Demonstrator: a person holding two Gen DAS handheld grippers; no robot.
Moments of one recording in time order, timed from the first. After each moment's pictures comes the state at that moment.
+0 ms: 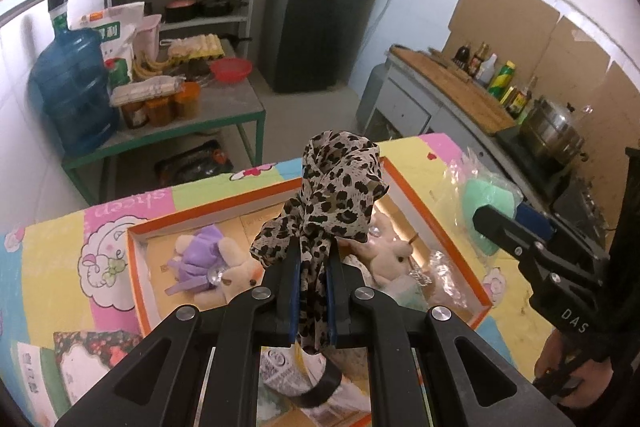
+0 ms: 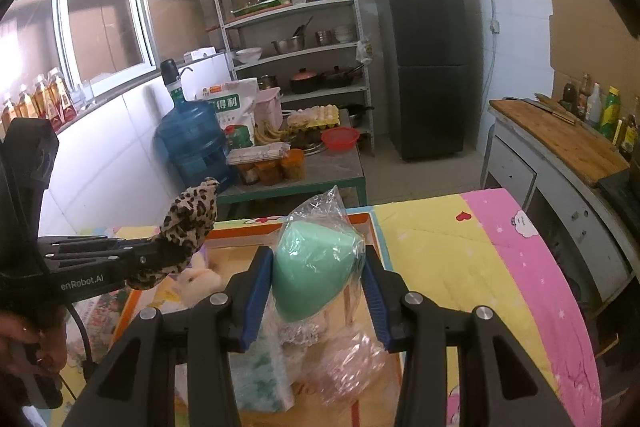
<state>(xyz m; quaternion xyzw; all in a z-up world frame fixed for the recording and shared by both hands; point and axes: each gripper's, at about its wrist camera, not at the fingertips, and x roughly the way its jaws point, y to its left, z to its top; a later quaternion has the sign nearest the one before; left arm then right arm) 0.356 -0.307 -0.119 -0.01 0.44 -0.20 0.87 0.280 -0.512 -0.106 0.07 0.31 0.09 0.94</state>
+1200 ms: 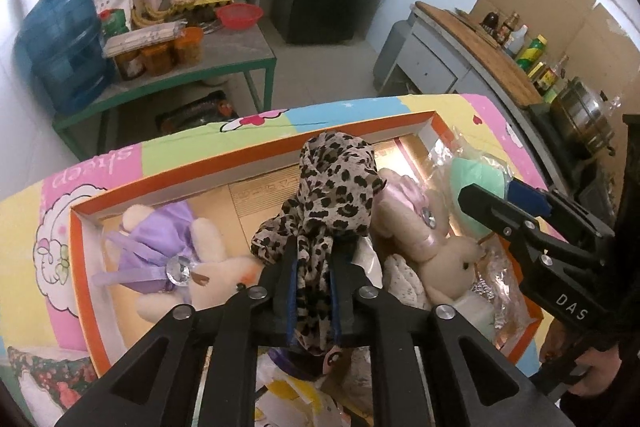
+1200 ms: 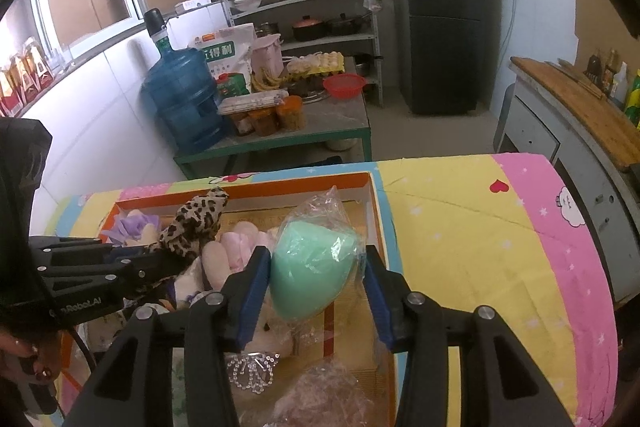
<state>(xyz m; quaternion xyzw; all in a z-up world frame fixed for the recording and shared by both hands) 0.412 -0.329 -0.184 -0.02 0.52 -0.18 0.84 0.349 -0.518 -0.168 0.06 0.40 0.10 0.91</state>
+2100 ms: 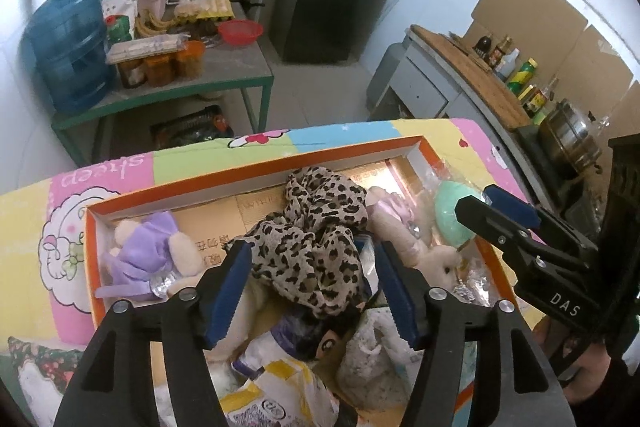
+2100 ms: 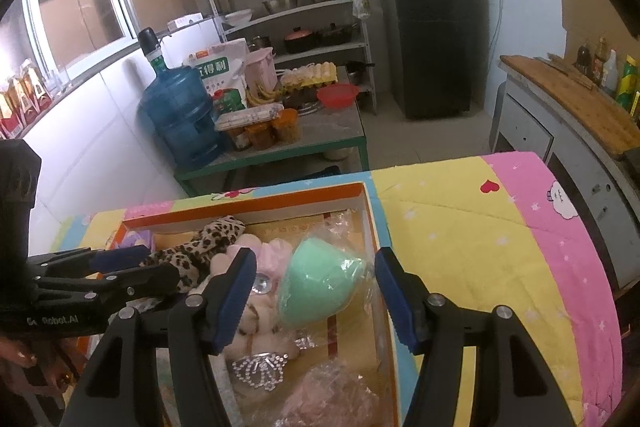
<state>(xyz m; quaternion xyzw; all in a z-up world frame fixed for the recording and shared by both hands) 0.399 -0.315 -0.165 -0.05 0.49 -0.19 0.85 0.343 -0.523 -0.156 0.08 0.38 0.09 0.92</state>
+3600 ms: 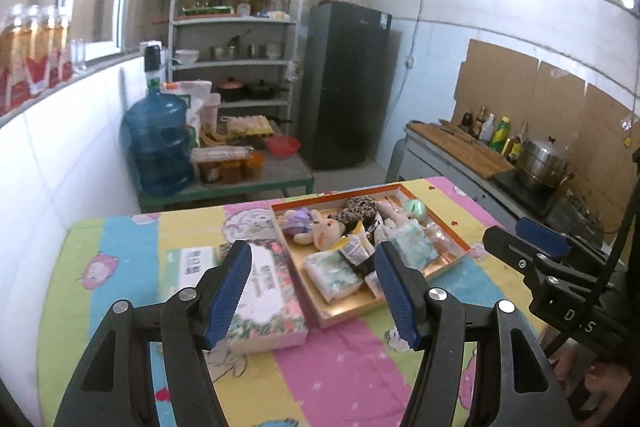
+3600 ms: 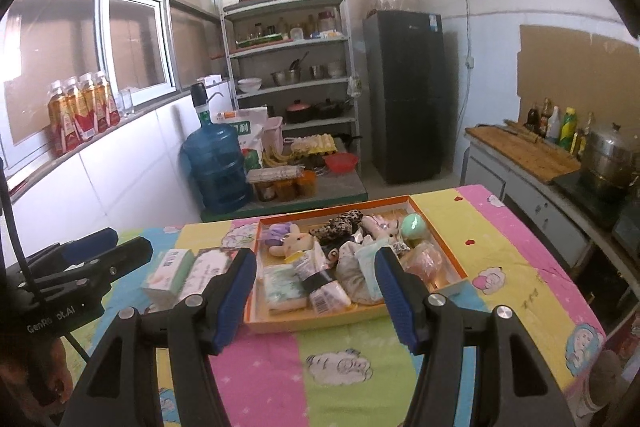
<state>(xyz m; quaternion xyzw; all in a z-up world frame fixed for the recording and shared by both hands) 0.115 -0.141 -0.026 -0.02 0.28 -0.15 0.95 0.070 -0.367 -0.029 0.06 0.25 0.03 0.97</state>
